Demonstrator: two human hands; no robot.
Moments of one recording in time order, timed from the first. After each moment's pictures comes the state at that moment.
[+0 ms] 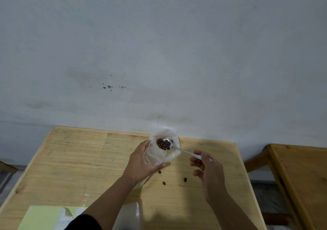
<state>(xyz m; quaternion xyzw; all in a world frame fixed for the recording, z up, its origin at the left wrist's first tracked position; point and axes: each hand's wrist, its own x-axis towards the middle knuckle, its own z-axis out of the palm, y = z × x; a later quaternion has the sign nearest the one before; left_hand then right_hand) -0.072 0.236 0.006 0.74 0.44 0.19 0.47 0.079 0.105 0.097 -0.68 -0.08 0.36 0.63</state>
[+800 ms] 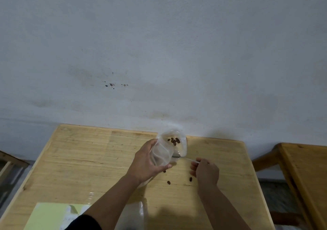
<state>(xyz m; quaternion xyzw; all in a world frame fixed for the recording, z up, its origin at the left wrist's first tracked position) -0.070 0.238 0.007 0.75 0.43 0.18 0.47 0.082 0.135 0.042 -0.79 0.08 0.30 0.53</state>
